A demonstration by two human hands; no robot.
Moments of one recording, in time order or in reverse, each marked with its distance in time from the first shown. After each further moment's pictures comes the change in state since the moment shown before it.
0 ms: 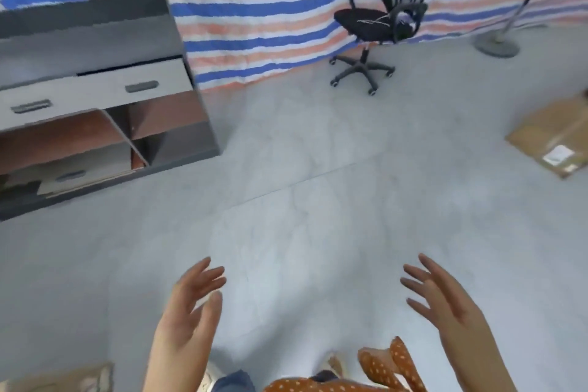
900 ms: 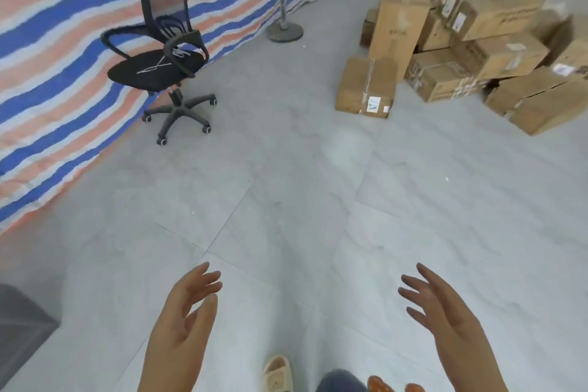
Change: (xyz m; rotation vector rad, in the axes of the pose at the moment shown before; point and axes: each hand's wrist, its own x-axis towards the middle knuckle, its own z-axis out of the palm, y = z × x) left_hand 0.200 0.091 0.353 0.147 -0.702 0.166; right_hand 0.156 -0.007 -0.180 0.183 0.699 0.067
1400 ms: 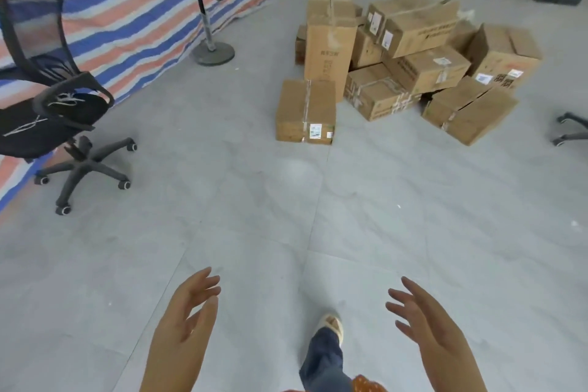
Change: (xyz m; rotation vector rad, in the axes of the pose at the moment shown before) left_hand 0.245 0.071 0.228 0.002 -0.196 0.024; right_hand 0.262 -0.038 -0.072 0.046 0.223 0.040
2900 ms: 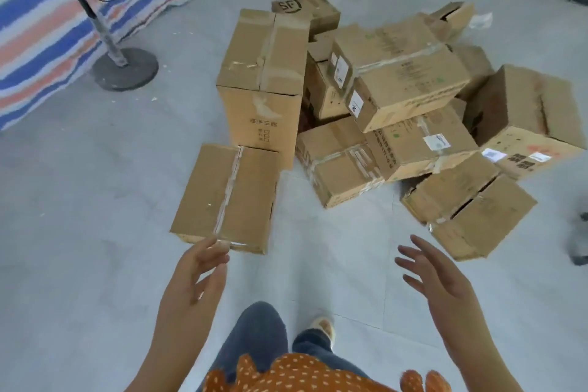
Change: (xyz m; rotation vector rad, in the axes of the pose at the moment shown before) left_hand 0.753 0.291 0.600 0.051 -0.071 -0.084; right_hand 0.974 -0.285 -0.118 -0.215 0.031 0.055
